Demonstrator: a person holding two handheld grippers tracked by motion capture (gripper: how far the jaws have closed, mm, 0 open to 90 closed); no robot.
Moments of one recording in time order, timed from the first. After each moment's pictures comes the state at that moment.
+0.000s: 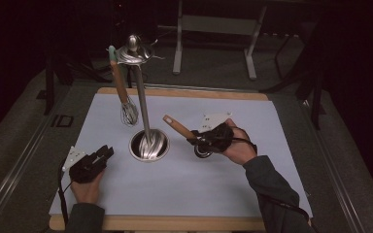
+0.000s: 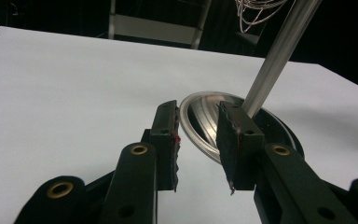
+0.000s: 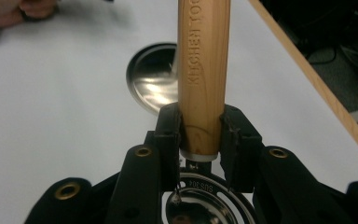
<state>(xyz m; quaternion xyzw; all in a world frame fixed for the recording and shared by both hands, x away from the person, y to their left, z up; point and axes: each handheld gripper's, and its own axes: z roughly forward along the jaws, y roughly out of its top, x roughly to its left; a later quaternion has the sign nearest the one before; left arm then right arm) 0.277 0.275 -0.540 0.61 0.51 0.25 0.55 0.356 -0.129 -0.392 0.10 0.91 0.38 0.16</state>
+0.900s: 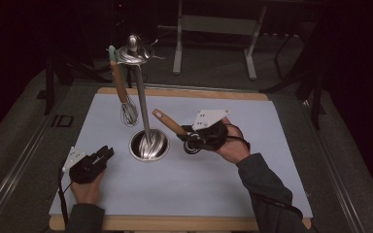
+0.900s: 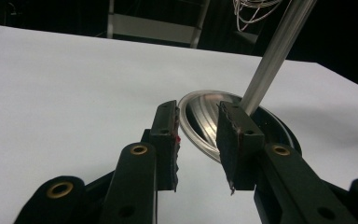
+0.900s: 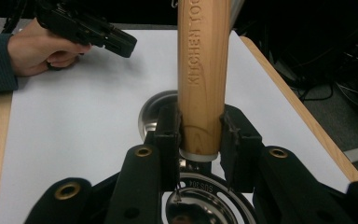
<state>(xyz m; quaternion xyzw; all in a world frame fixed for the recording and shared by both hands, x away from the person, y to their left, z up) 0.276 0.274 -0.540 0.62 0.51 0.25 0.55 0.345 -0.109 -0.369 0.08 0.88 0.44 0.16</state>
